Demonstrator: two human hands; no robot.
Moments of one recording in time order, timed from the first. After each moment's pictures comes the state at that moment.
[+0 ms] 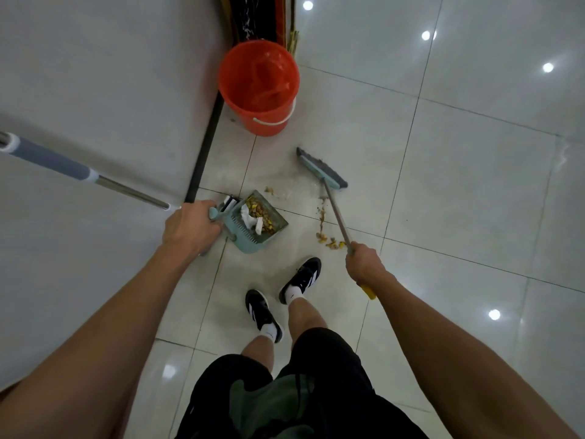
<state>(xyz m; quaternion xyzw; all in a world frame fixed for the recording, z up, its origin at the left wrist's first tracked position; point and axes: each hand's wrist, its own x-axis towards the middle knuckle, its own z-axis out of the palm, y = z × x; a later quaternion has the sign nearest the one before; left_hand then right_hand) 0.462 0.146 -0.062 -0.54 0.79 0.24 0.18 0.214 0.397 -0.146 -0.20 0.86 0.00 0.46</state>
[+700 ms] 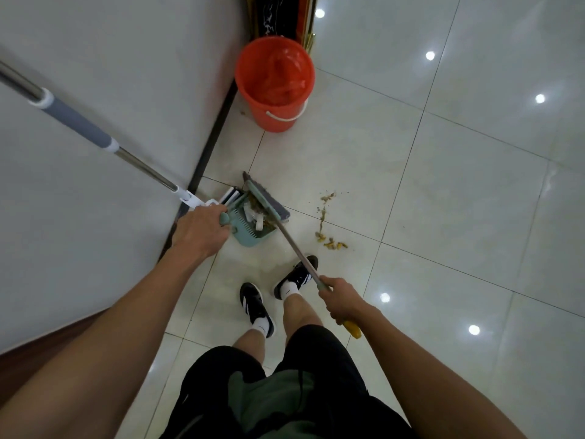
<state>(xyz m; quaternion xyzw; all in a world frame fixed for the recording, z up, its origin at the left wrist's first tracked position) 0.514 0.177 -0.080 -0.51 0.80 0.24 0.18 0.310 0.430 -0.111 -0.20 0.77 -0.04 0.61</state>
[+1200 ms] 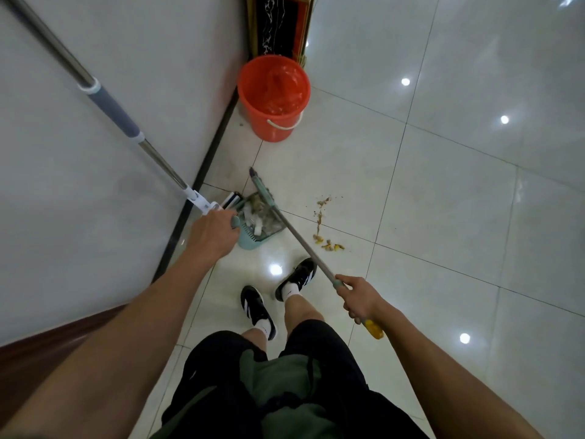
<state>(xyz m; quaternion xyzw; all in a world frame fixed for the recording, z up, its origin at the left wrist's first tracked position) 0.566 0.212 -0.077 -0.50 0.82 0.25 0.14 0.349 0.479 -0.069 -0.15 0.81 -0.09 0.57</state>
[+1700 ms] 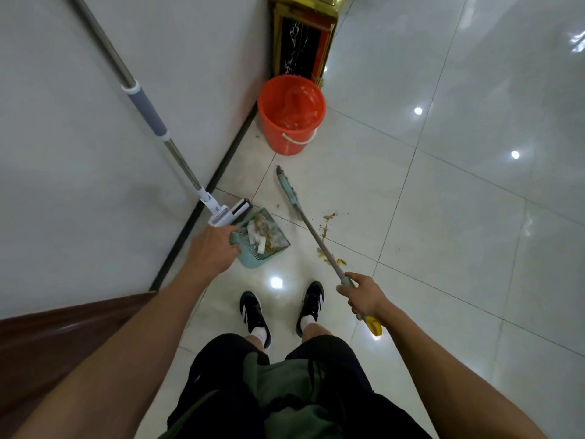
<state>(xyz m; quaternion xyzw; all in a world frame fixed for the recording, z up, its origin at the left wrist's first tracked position) 0.598 0.246 -0.064 -0.54 0.78 0.28 0.12 0.333 0.471 -0.064 -0.14 0.81 -0.14 0.55</state>
